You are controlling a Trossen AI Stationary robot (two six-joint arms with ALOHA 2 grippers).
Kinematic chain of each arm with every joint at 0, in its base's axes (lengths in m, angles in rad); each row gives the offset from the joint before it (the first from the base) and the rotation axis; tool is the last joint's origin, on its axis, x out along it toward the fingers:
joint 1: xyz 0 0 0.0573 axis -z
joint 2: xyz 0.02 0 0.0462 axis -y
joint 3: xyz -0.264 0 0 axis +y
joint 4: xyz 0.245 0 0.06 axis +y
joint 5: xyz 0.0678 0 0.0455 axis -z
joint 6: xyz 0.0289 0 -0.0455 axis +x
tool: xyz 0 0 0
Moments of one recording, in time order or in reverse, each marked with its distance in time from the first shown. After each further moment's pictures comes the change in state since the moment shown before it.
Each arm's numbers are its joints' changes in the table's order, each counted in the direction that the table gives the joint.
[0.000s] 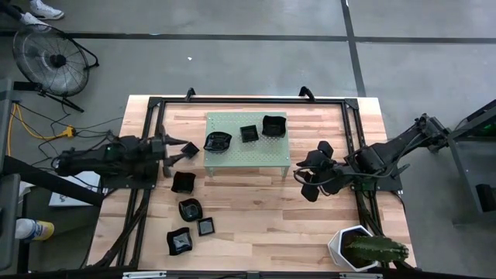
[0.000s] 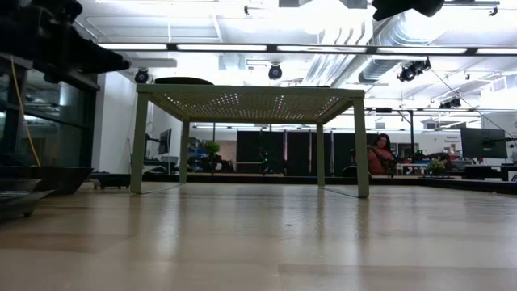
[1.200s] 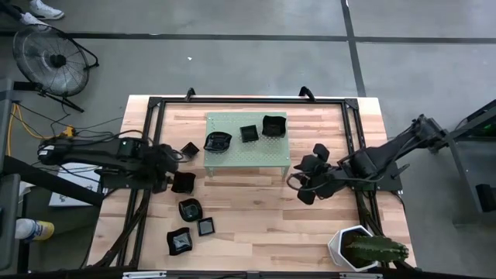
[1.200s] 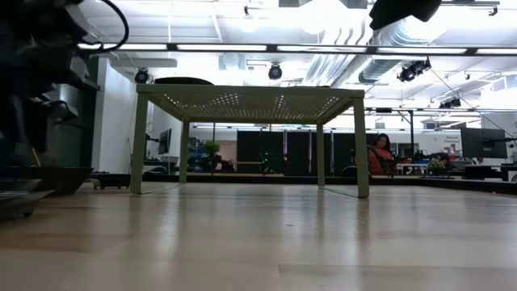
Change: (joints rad) left arm 0.000 -0.520 -0.172 0.628 0.406 -0.286; right arm 0.000 -0.058 0.000 -0.006 -0.008 -0.030
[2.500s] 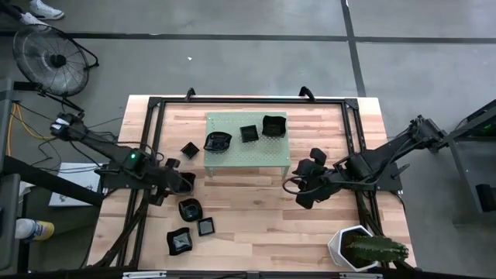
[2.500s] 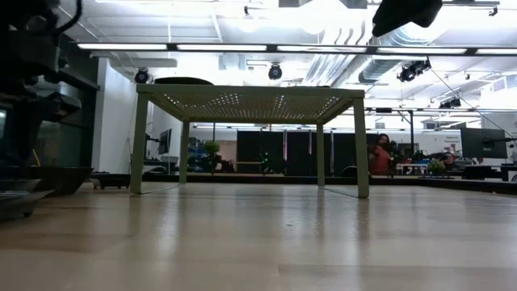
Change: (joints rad) left arm 0.444 -0.183 0.000 -0.144 -0.208 0.006; right arm 0.000 -0.036 0.000 -0.008 -0.074 0.012
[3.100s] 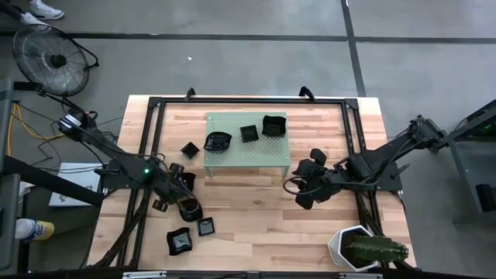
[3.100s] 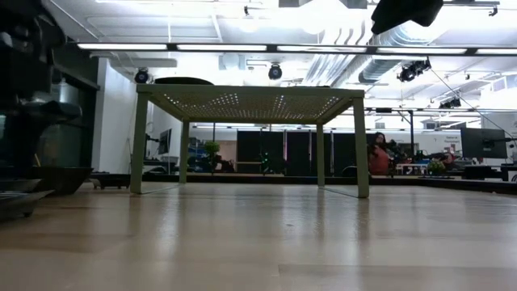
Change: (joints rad) left arm 0.139 -0.319 -0.053 -0.051 -0.136 -0.062; right arm -0.009 0.000 0.000 -0.012 0.011 0.019
